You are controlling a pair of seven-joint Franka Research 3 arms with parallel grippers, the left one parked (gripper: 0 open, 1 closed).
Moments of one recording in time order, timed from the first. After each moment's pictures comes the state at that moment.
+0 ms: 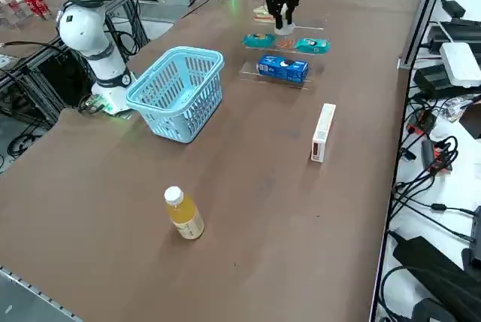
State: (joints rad) arm 0.60 0.42 0.05 -1.66 -0.12 2.08 1.22
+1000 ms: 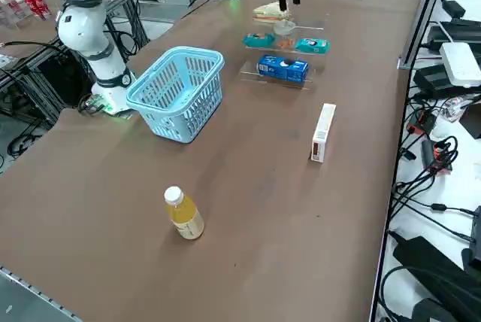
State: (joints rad) arm 0.53 0.26 0.02 -1.66 -0.12 2.00 1.19
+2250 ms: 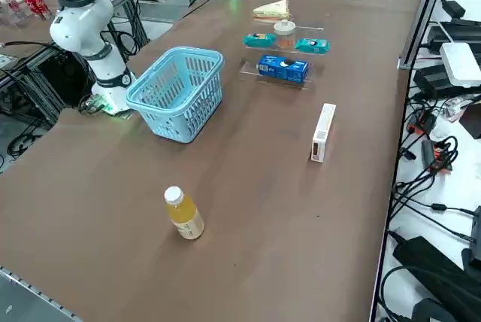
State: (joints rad) arm 0.22 -0.01 0.01 -1.60 -0.09 1.44 0.27
